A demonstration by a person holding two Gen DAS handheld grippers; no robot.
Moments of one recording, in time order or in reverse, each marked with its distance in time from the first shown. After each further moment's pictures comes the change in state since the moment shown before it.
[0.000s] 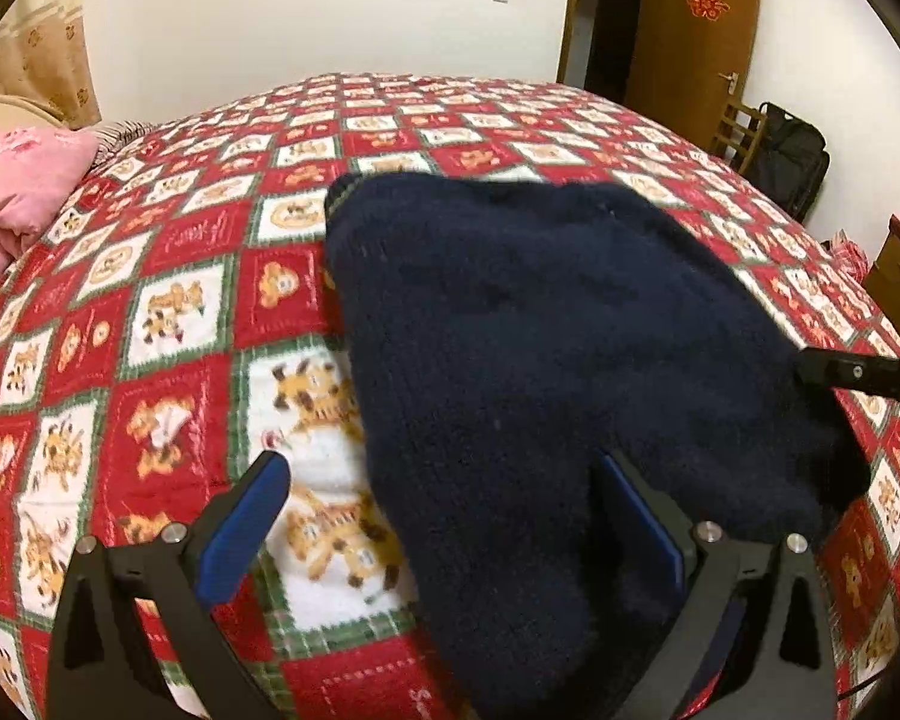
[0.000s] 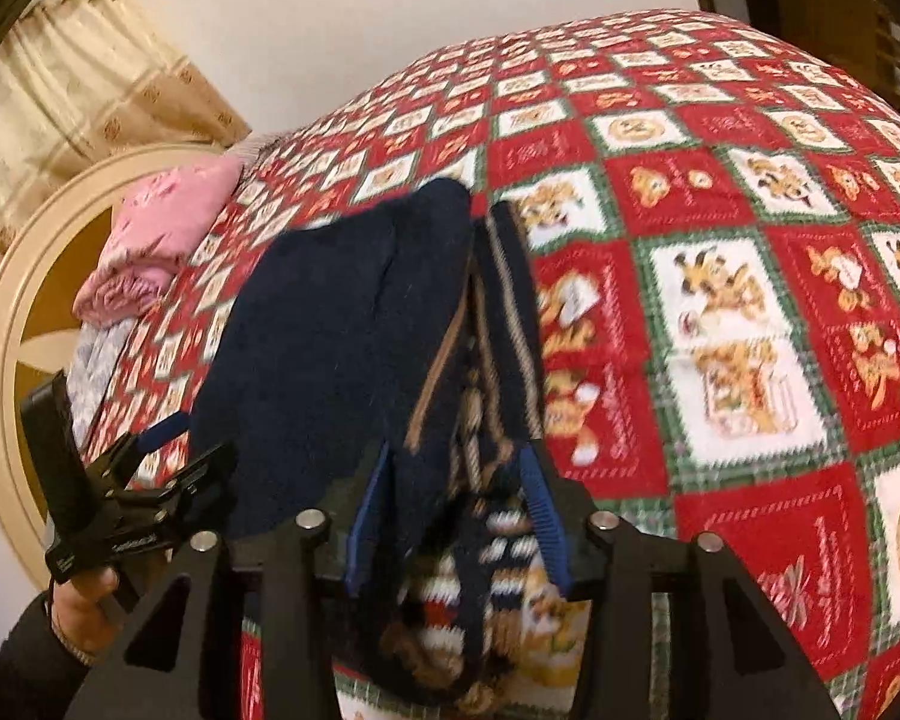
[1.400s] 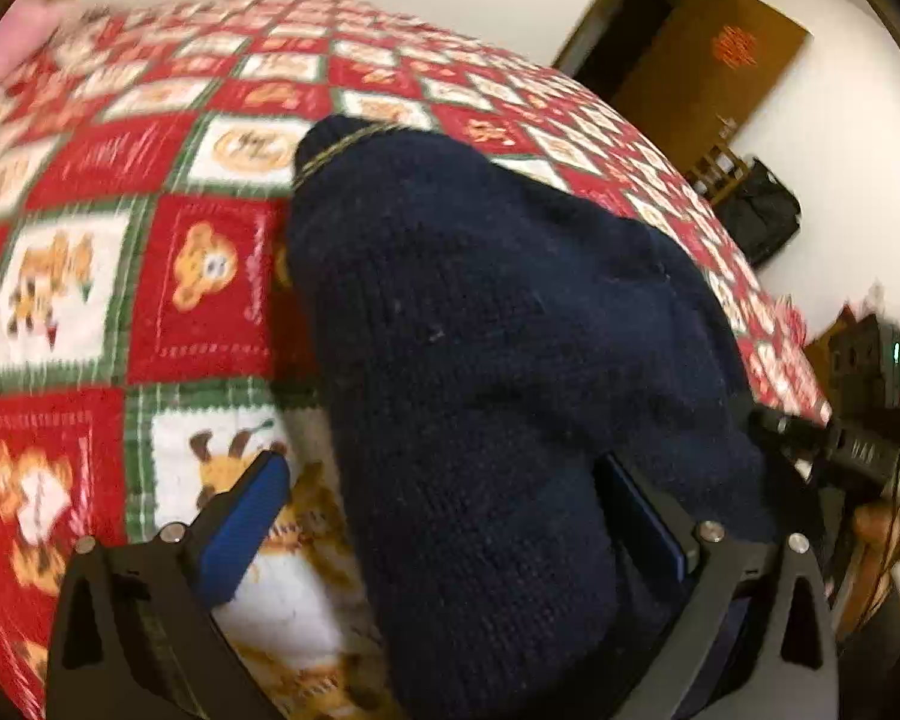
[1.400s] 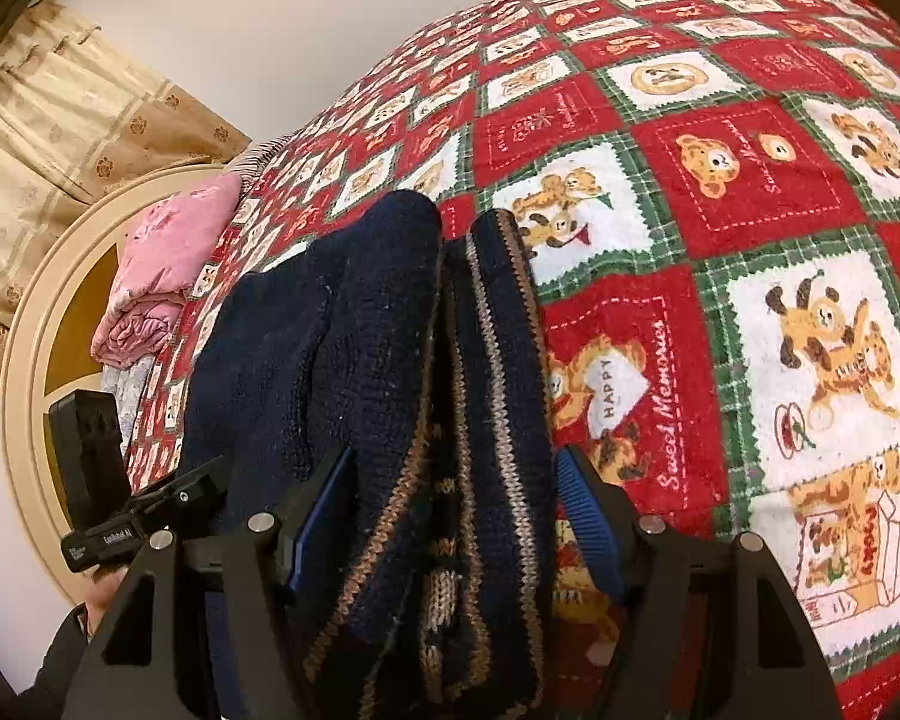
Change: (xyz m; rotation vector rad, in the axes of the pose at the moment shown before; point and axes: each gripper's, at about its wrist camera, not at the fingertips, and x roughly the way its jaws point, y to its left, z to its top) left arm 0.073 0.038 0.034 -0.152 0.125 -0.249; right arm 0.077 -0.032 0.049 0.106 0.063 0.126
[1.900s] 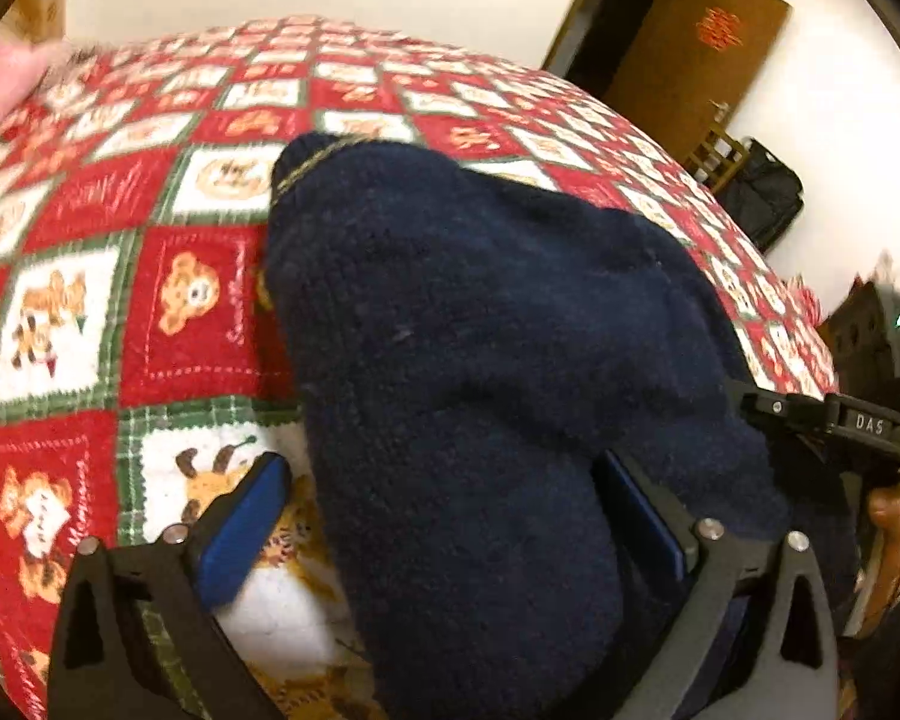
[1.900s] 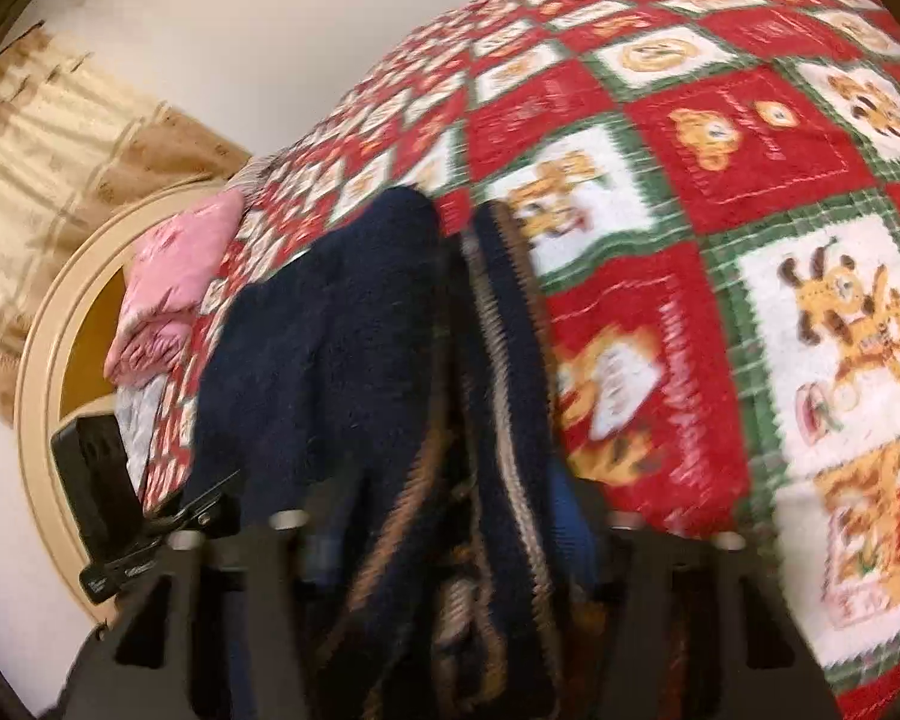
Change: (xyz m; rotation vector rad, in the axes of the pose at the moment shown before) left arm -0.004 -0.017 -0.005 0.067 -0.032 0.034; right arm 0.007 0.000 -0.007 0.050 0.005 0.078
